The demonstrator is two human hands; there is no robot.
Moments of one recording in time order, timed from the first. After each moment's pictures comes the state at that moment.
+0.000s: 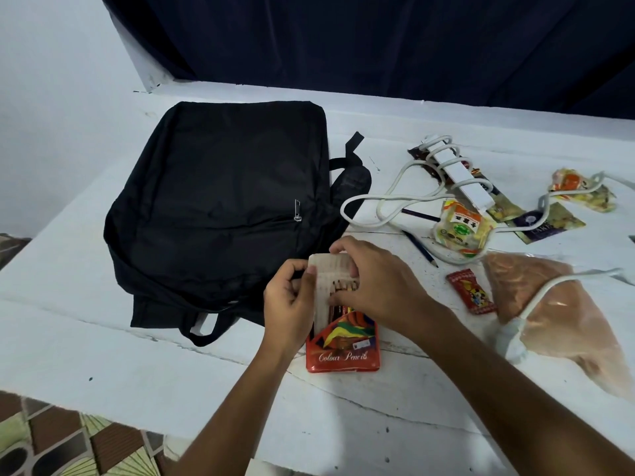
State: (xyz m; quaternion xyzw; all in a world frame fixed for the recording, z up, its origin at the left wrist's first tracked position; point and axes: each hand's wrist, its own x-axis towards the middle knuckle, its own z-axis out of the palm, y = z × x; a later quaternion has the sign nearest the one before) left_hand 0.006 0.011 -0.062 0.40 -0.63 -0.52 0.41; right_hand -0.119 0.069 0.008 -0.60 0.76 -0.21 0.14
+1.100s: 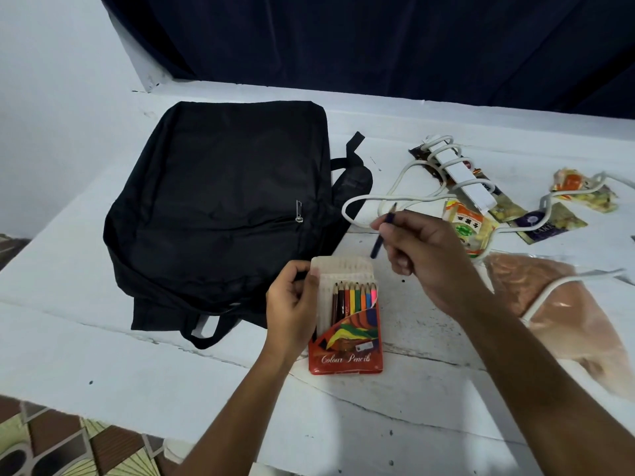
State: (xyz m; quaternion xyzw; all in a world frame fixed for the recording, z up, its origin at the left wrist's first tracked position) left_hand 0.008 0.012 -0.061 0.40 -0.61 -0.56 0.39; right_hand -0.161 0.080 0.018 -0.38 0.59 -0.60 0.39
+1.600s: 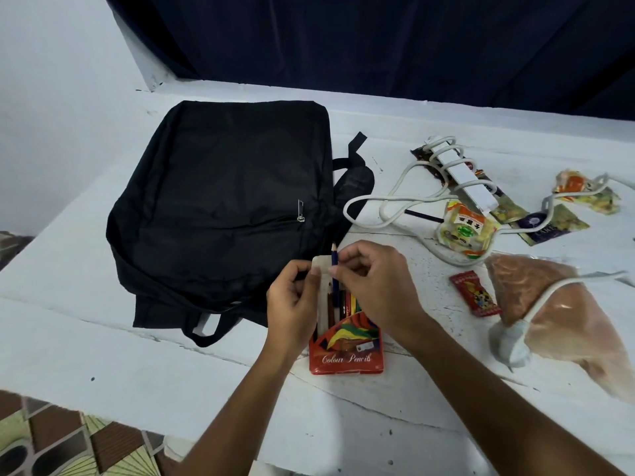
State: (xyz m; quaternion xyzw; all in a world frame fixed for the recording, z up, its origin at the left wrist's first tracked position) left_hand 0.007 0.010 -0.064 0.38 -0.64 -0.52 0.42; right_hand -0.108 0.065 -0.012 -0.47 0.74 -0.44 0.18
